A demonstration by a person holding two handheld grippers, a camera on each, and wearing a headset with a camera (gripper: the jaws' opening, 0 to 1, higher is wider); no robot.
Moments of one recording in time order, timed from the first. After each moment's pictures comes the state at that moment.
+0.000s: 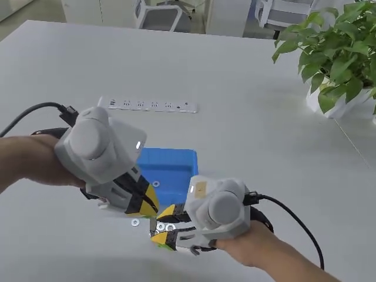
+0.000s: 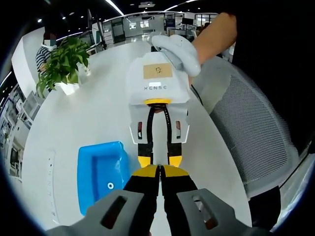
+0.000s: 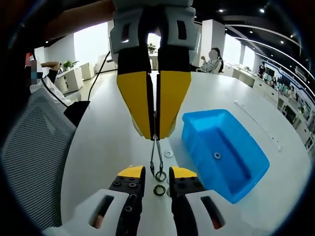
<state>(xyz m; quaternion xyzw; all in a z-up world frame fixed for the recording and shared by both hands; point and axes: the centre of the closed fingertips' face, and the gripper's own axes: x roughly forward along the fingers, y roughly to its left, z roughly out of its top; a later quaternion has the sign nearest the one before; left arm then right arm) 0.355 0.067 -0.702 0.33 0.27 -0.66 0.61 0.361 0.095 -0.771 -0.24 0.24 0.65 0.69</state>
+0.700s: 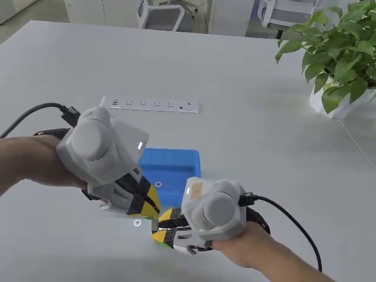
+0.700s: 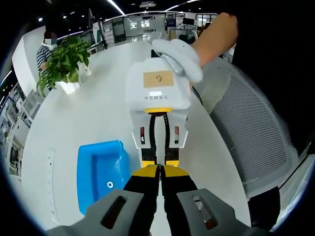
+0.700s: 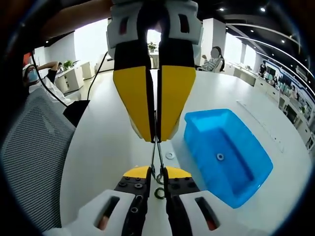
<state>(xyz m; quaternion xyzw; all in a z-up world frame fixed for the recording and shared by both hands) 0.354 0.067 -0.702 0.33 0.27 -0.66 0.61 0.359 0.099 -0.775 -0.24 0.24 0.65 0.68</state>
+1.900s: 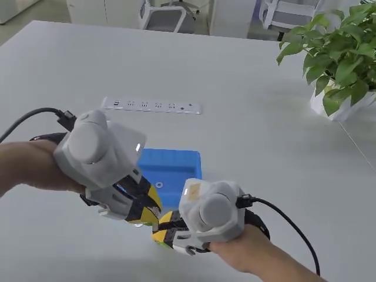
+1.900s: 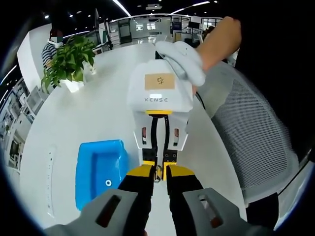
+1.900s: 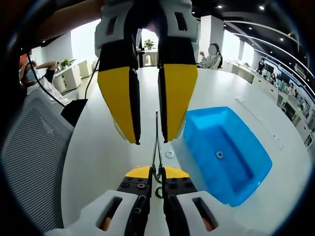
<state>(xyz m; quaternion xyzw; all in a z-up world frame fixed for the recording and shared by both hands) 0.355 0.073 -0.702 0.31 0.27 -0.65 0.64 0.359 0.100 -0.775 -0.24 0.25 0.64 0.69</state>
